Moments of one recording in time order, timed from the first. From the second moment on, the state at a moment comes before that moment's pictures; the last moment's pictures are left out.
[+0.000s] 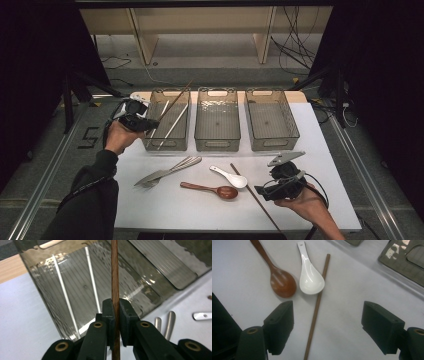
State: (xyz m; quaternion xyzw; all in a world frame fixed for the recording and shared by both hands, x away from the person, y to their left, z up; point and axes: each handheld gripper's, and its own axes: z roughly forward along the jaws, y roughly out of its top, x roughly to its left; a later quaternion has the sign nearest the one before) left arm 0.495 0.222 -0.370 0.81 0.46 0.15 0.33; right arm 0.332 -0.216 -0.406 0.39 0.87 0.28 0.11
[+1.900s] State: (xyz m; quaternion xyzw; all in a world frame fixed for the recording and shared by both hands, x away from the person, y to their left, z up) left arm 0.498 0.215 -0.382 0.76 0.53 0.12 0.36; right arm 0.331 -0.216 -0.408 0.39 0.87 0.28 0.10
